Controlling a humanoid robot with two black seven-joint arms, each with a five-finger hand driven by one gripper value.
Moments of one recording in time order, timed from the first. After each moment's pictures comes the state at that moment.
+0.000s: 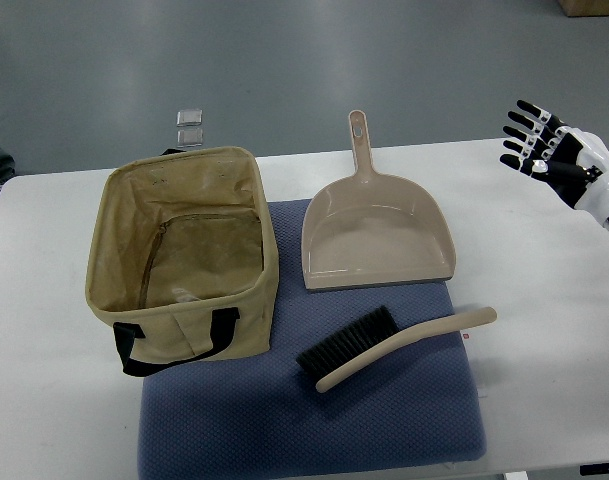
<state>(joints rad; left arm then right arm) 0.01 0.00 -0.11 -0.12 -0.07 -0.03 0.06 0.49 -0.47 1.09 0.79 -0.71 0.48 0.39</state>
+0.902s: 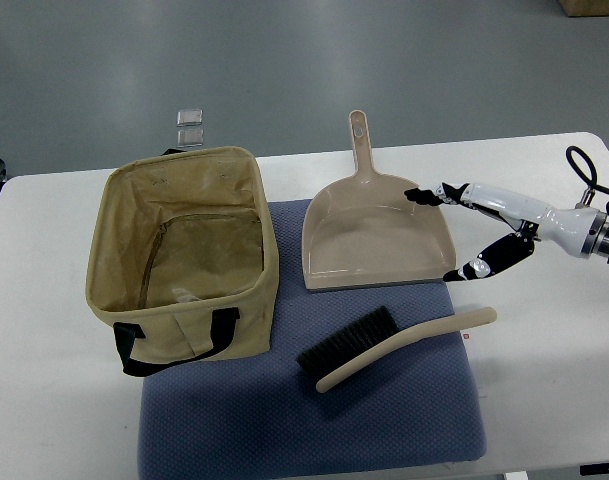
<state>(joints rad) 0.01 0.00 -0.11 -0.12 -0.07 -0.03 0.06 0.54 -0.84 0.61 1.43 -1.27 0.20 0.46</state>
